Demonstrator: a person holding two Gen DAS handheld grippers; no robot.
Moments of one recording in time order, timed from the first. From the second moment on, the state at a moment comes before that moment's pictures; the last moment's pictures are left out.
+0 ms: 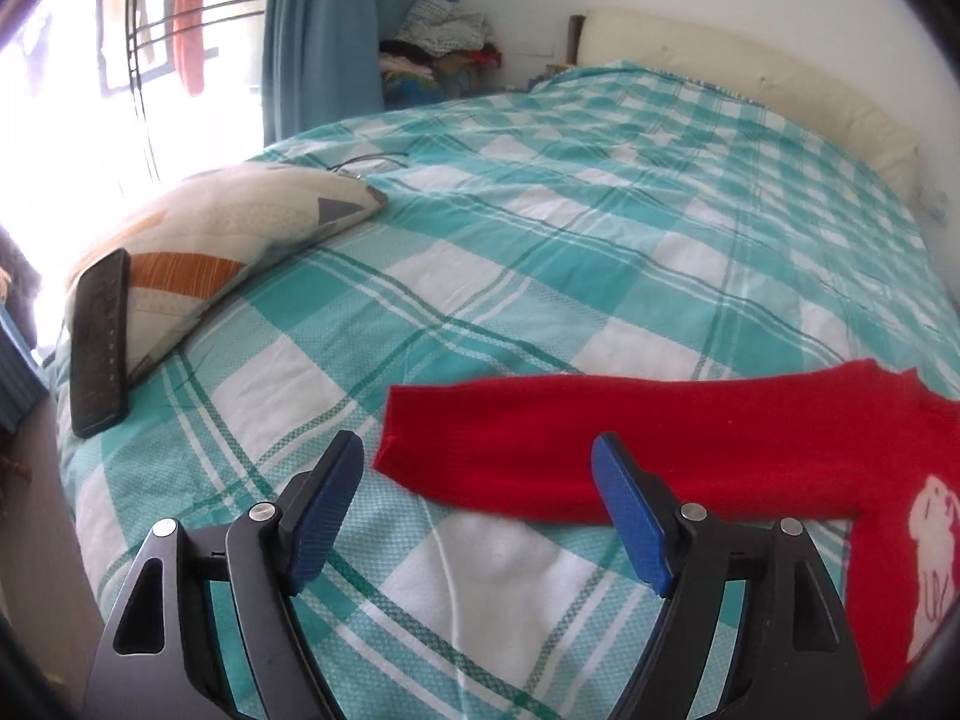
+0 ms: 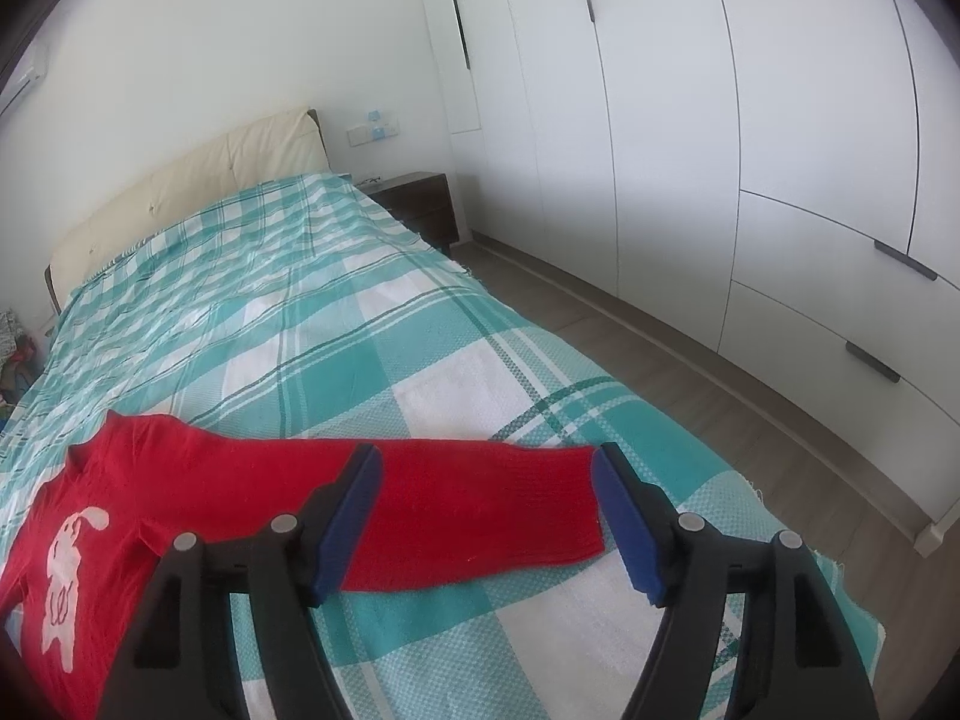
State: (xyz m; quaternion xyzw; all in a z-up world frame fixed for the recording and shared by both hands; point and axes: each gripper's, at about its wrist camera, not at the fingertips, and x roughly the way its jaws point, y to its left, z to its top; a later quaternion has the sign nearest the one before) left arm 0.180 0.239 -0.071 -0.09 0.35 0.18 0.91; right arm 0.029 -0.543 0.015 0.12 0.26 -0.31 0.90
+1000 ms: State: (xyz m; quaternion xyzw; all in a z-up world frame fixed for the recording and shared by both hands) left arm 0.189 0.106 -0.144 -0.02 0.49 0.01 0.87; right arm 0.032 -0.458 0.010 0.03 0.24 -0.22 0.94
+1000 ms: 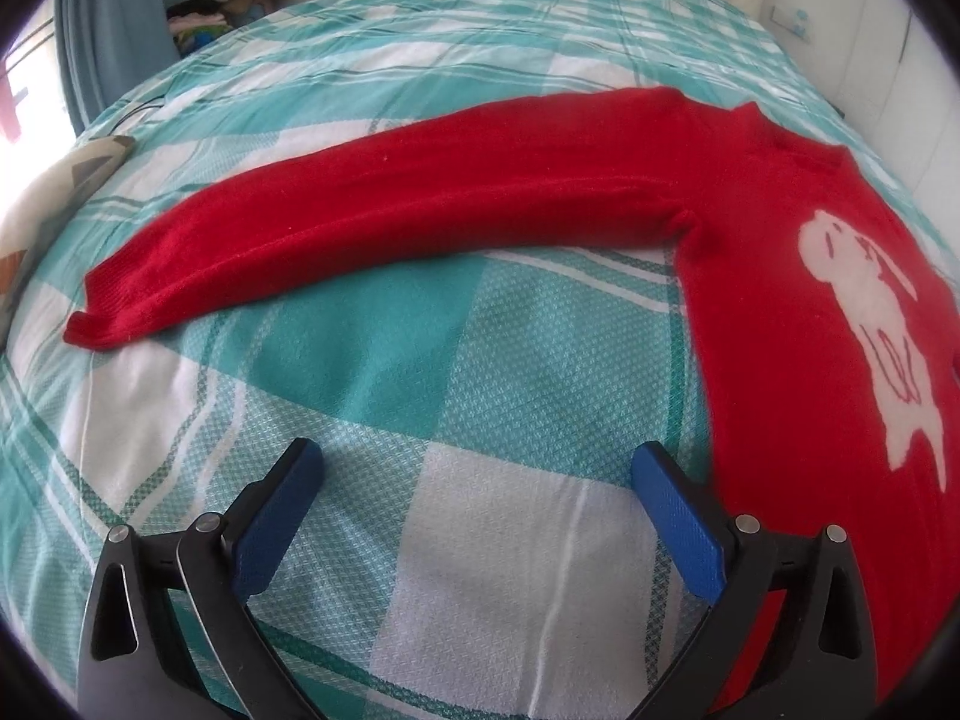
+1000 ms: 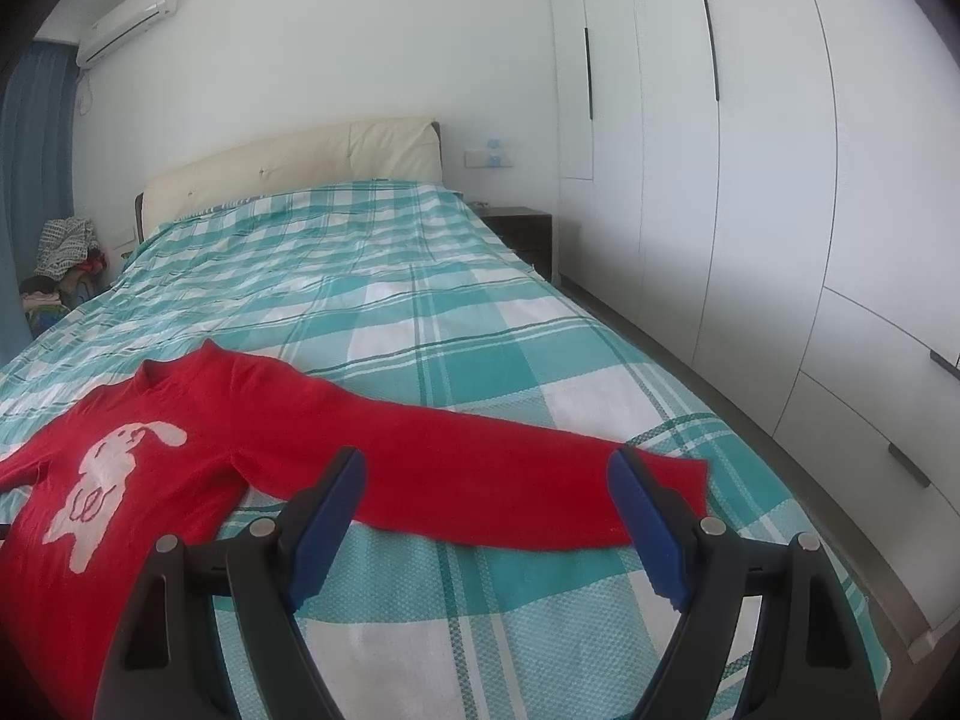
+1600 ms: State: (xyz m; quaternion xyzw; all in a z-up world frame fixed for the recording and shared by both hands) left arm 0.195 0.110 -0.148 -0.03 0.51 -0.01 0.86; right arm 0.038 -0.457 0.005 0.02 0.26 -0.22 0.94
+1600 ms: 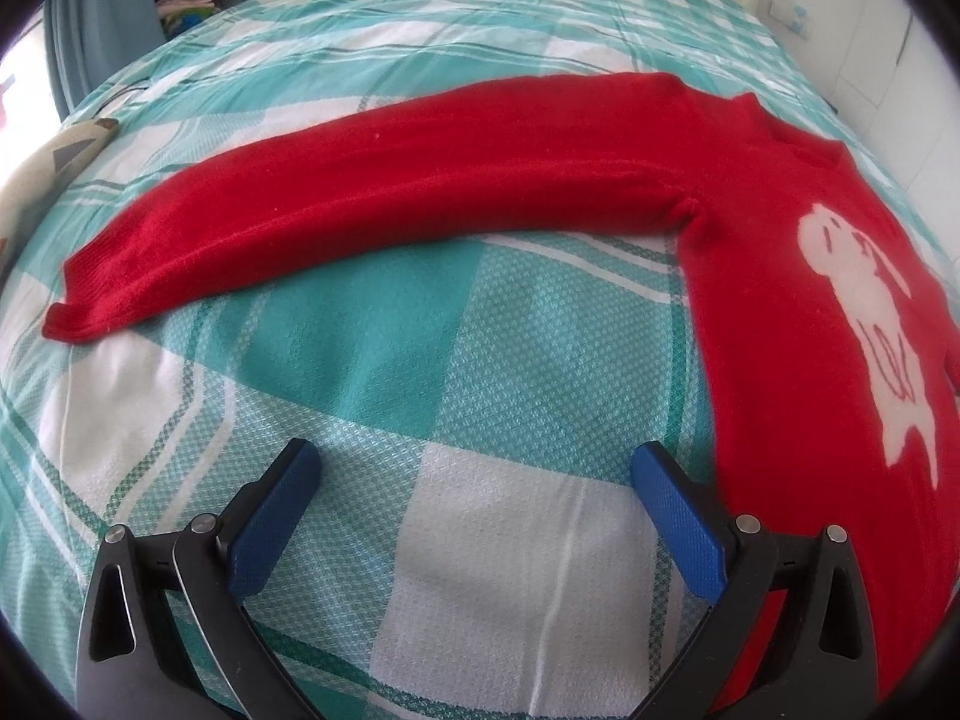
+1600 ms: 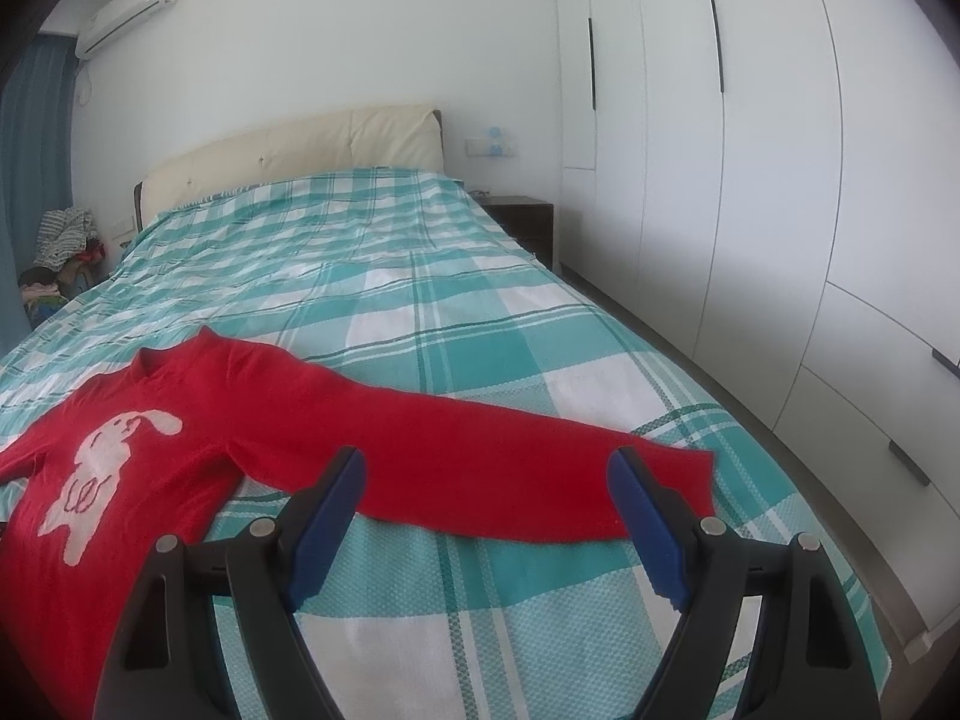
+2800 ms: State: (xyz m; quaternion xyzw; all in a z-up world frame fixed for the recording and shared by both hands) left arm 0.170 0.117 -0.085 -0.05 0.36 -0.03 0.93; right arm 0.038 -0.459 0.001 0.02 0.27 -0.22 0.94
